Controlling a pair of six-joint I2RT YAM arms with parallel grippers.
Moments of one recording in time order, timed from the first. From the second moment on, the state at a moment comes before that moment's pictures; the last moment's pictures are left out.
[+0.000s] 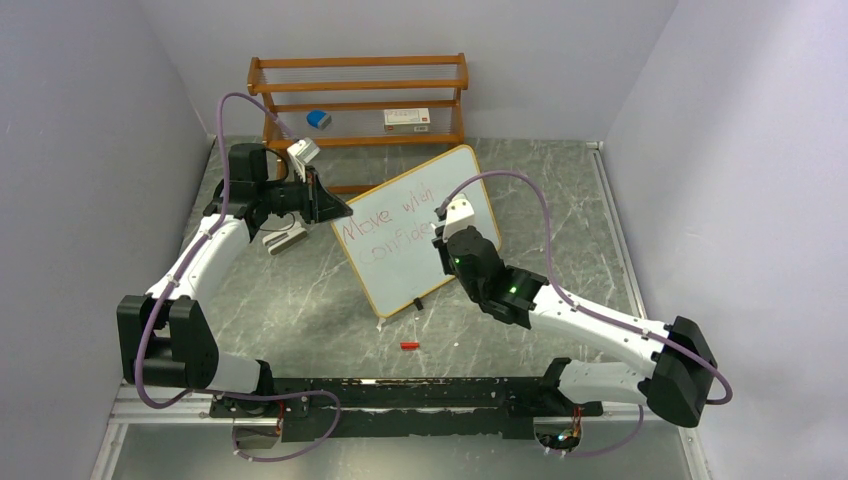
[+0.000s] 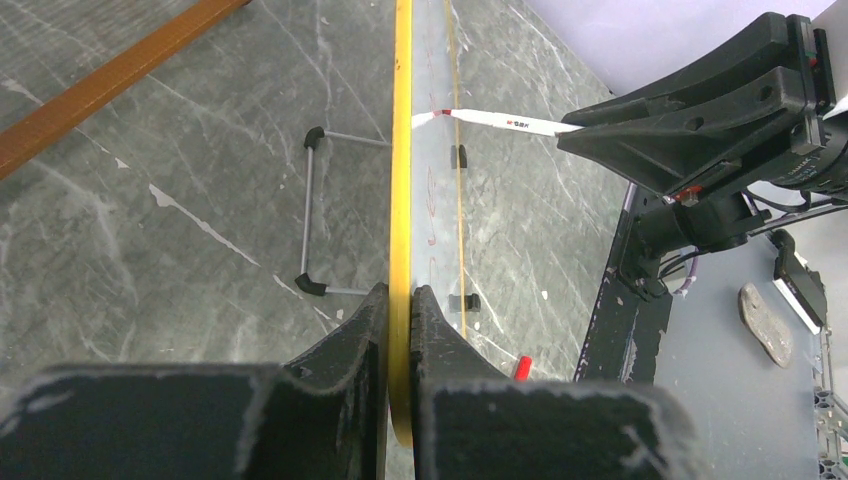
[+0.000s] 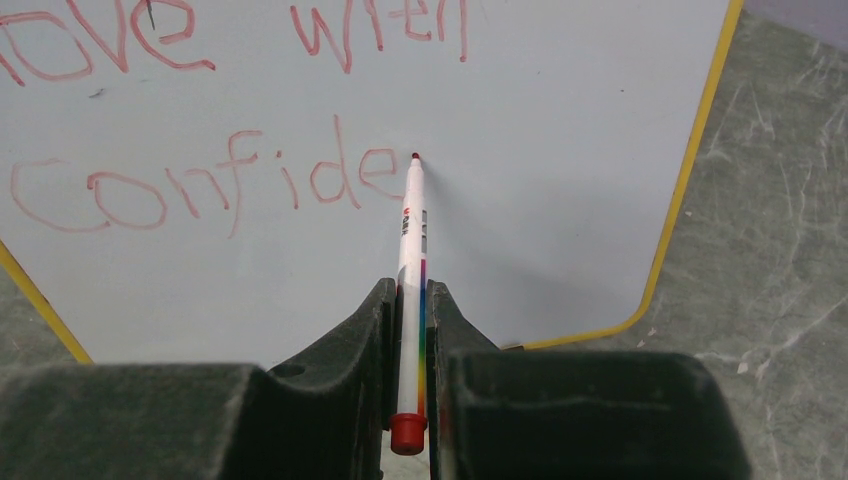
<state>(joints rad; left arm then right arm) -0.09 1.40 1.07 -0.24 1.04 -0.01 0.95 1.16 0.80 -0.06 0.56 0.11</state>
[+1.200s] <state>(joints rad) -0.09 1.40 1.07 -0.24 1.04 -0.01 0.94 1.16 0.80 -0.14 0.55 0.14</state>
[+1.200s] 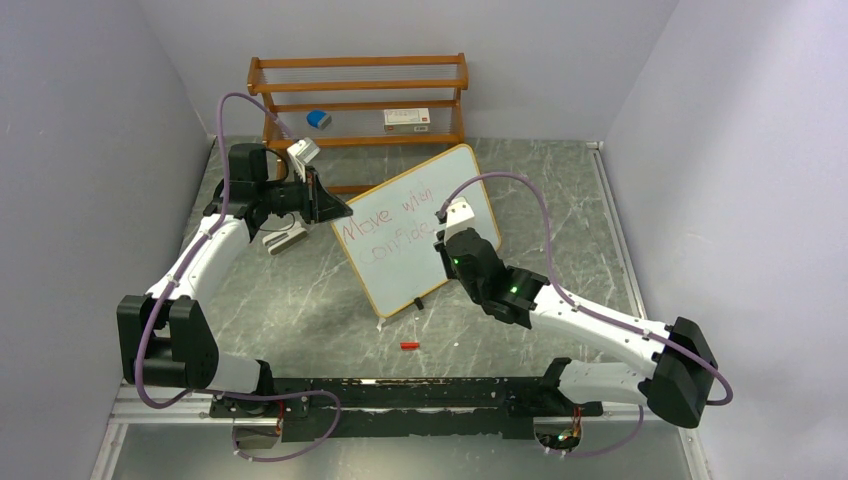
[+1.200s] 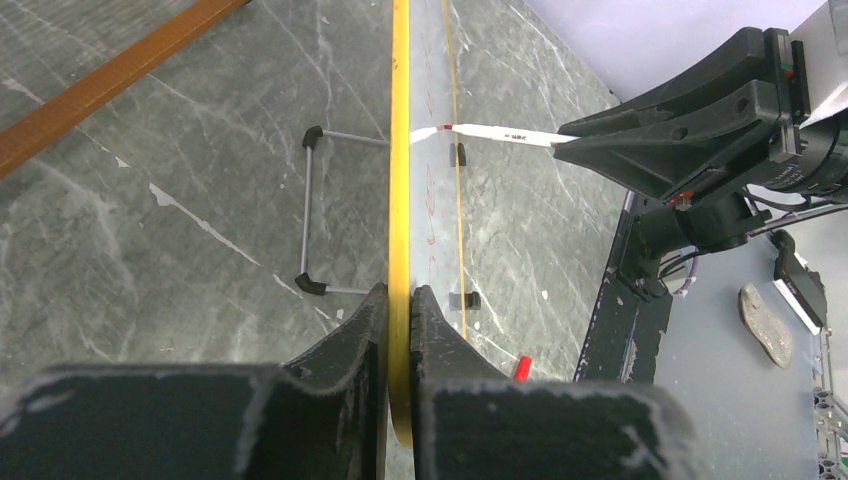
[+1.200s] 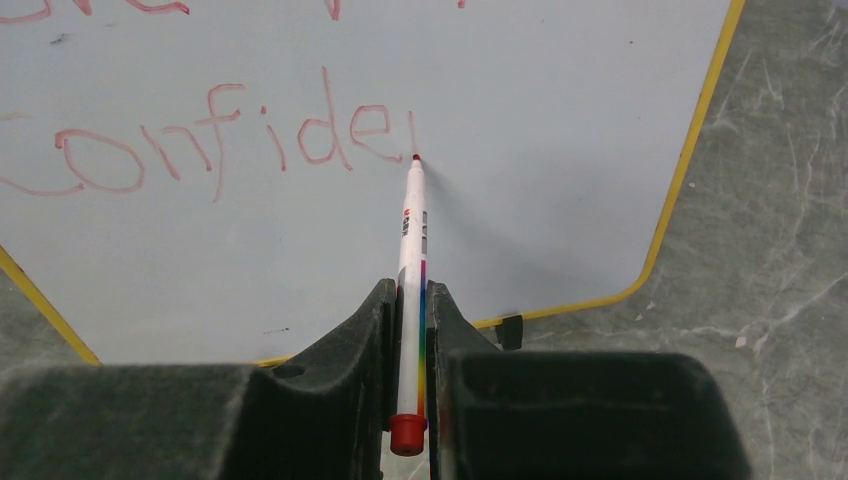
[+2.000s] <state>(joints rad) -0.09 1.40 1.07 -0.24 1.04 -0.01 0.94 1.18 0.82 -0.08 0.58 0.11</state>
